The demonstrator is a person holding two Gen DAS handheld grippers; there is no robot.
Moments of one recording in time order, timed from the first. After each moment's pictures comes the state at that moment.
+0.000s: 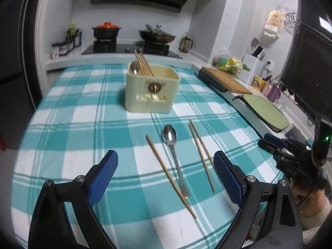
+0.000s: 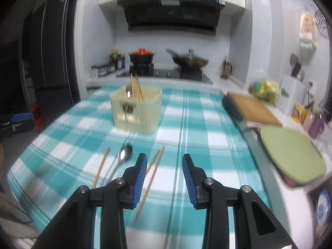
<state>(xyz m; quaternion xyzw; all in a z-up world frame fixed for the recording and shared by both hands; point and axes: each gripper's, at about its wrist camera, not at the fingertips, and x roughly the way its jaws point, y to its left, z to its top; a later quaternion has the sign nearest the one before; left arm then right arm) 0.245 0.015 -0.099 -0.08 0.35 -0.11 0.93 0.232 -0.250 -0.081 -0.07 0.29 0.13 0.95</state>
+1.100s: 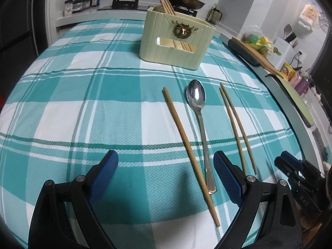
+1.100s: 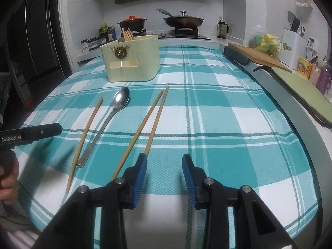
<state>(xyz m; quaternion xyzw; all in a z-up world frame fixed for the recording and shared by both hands) 0.290 0.002 -0.188 -0.10 0.44 -0.05 0.89 0.231 -0.246 -0.182 -0.02 0.37 0.11 0.92</state>
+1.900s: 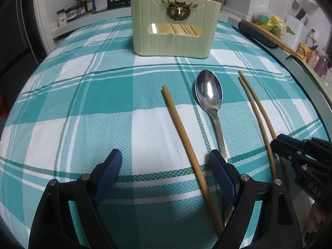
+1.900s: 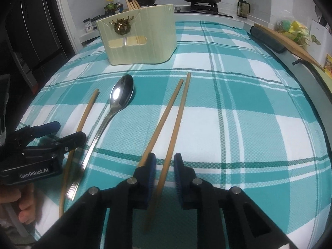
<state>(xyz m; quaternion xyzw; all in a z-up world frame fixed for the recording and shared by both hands) 0.336 -0.029 -0.222 -0.02 0.46 0.00 0.89 0.320 -0.208 -0.213 -0.03 0.45 0.17 0.88</state>
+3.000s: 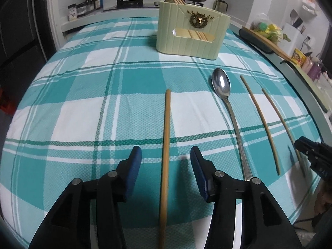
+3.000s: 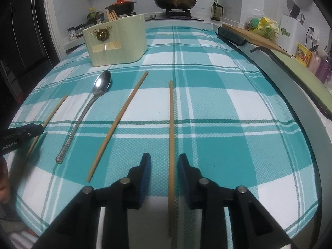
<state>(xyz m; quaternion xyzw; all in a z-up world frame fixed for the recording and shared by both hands) 0.287 0.024 -0.204 -0.05 0.45 -0.02 0.89 0.256 -0.256 -0.202 -0.03 0.43 0.09 0.90</state>
